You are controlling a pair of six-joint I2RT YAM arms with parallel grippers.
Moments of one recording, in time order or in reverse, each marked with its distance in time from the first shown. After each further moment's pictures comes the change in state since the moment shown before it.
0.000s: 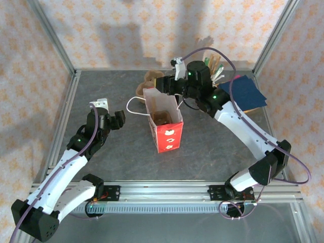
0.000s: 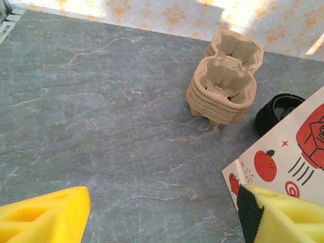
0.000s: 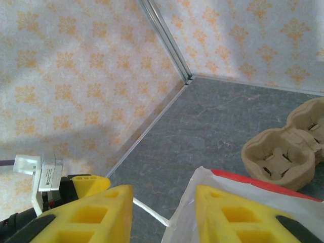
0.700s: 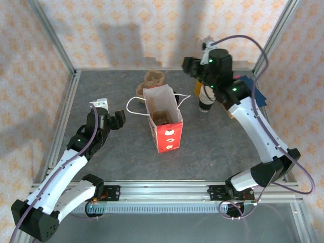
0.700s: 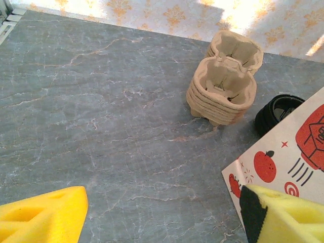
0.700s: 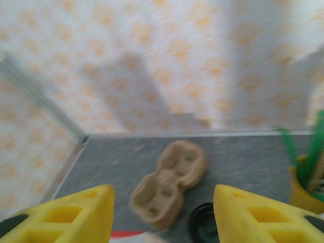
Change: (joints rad) left arm 0.000 -0.003 0.000 0.000 -0.002 -0.003; right arm -0.211 -0.042 0.131 -0.170 0.373 0.003
